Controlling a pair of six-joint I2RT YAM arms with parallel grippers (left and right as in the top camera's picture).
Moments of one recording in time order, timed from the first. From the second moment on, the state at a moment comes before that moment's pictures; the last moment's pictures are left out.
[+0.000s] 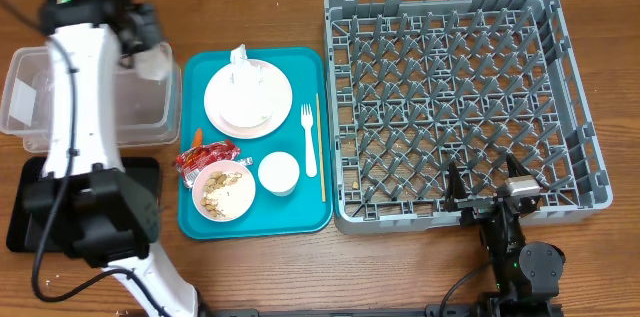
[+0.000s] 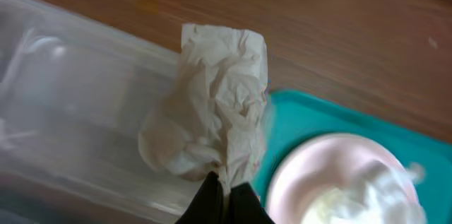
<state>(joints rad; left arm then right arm) 0.20 1.98 2.00 -1.07 -0.05 -0.22 0.01 0.01 0.02 -0.02 -0.12 0.01</state>
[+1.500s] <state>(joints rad) 0.49 1.92 1.90 -0.94 0.32 -0.29 0.01 0.01 0.02 -0.02 -0.12 0.01</state>
